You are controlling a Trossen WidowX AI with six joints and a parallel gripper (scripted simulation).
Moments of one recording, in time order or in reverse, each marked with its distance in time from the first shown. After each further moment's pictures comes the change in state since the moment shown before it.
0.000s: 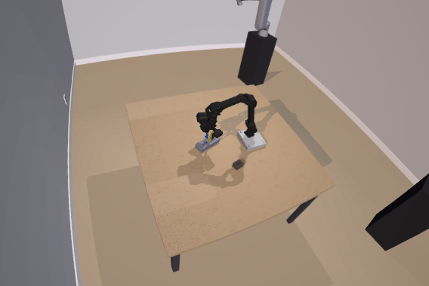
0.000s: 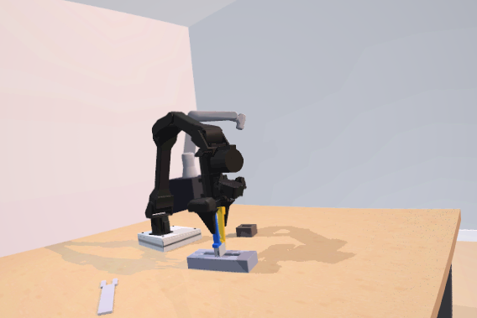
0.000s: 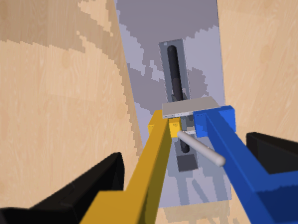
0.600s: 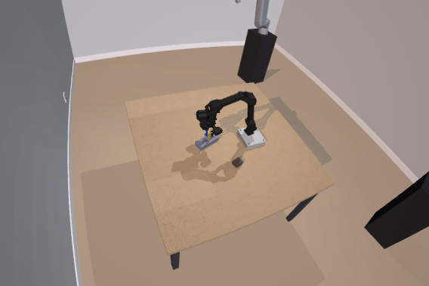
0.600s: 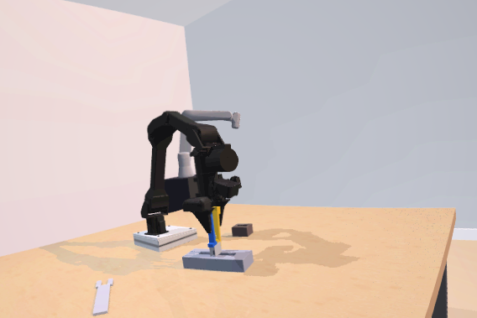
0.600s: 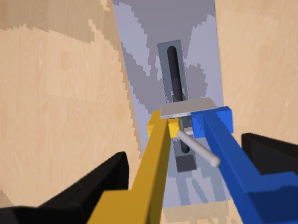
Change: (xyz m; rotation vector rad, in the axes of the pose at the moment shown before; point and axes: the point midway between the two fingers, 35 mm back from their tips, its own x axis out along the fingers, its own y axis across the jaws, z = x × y) arm 0.000 -0.001 0.000 0.003 0.000 0.000
